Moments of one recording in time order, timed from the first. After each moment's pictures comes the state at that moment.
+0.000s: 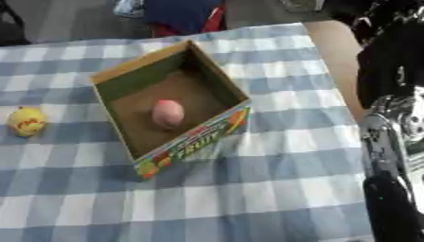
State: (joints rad) left arm -0.81 0.72 0.05 -1.54 -0.55 -0.19 -0.48; right arm -0.47 -0.28 -0.02 -1.98 -0.35 0.03 -0.32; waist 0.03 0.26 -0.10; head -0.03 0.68
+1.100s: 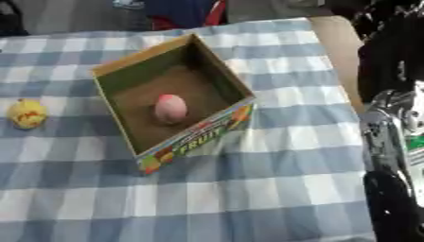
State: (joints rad) left arm -0.77 0.75 0.04 -1.19 -0.48 -0.31 -0.79; right arm -0.47 -0.29 -0.02 -1.98 -0.34 0.03 -0.32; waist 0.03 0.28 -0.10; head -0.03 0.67
